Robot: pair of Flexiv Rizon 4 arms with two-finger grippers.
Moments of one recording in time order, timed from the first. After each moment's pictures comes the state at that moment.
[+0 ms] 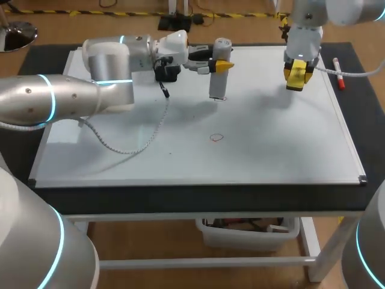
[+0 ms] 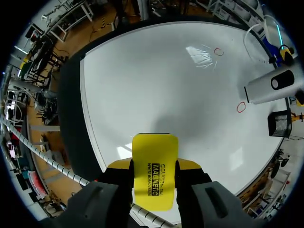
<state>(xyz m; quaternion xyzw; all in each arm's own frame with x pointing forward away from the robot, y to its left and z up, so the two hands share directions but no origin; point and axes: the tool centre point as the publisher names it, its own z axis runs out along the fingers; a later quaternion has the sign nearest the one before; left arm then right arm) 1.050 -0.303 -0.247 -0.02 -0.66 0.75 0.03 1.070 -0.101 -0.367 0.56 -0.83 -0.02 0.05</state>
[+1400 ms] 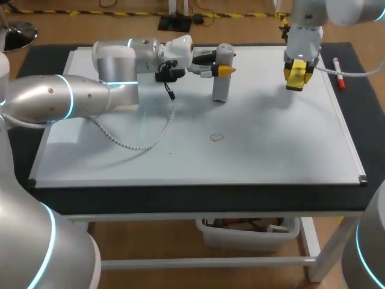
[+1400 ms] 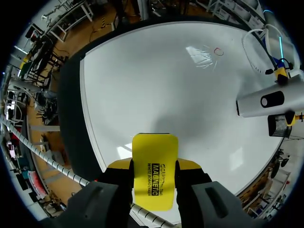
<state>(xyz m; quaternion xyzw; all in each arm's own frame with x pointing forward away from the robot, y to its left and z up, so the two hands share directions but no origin) 1.069 -0.311 -0.280 -0.03 -0.66 0.75 0.04 1.070 -0.101 -0.368 0.56 -0.83 -0.02 0.05</state>
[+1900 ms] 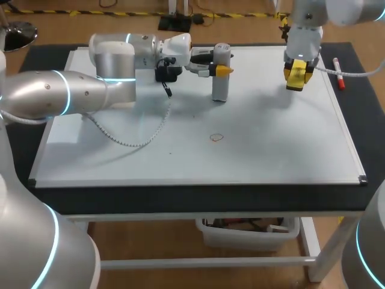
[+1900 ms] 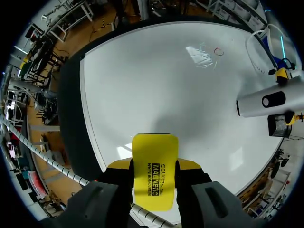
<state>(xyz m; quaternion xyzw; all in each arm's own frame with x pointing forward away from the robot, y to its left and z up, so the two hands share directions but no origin) 1.070 -0.305 -0.286 -0.03 -0.69 0.73 0.05 1.070 -0.101 -0.368 0.56 -0.83 -0.02 0.05</state>
